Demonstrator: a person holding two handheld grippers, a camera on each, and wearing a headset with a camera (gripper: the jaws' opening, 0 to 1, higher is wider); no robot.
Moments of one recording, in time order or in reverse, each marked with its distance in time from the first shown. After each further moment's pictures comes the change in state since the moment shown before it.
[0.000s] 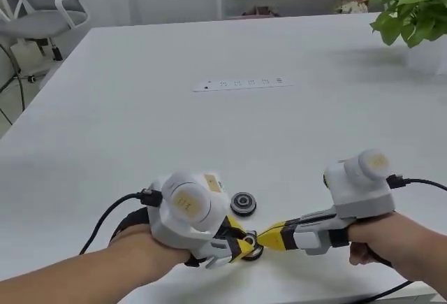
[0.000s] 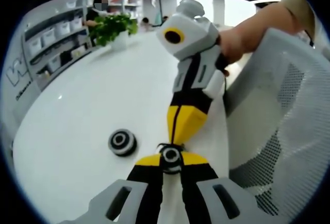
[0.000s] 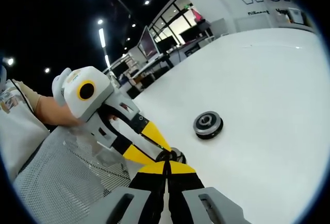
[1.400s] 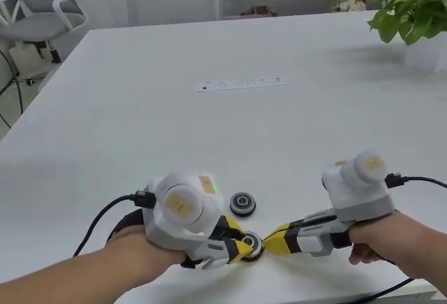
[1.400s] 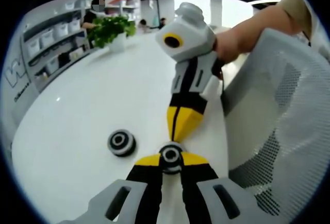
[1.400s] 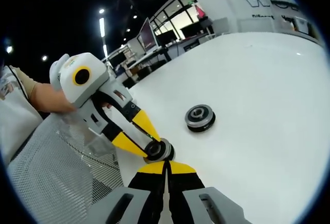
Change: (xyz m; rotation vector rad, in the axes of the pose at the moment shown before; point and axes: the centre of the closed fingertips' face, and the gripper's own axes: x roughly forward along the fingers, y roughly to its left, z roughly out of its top) left arm -0.001 -0.001 0.000 0.010 -0.017 -0.020; right arm -0.004 -0.014 -0.011 -0.048 0.052 -0.051
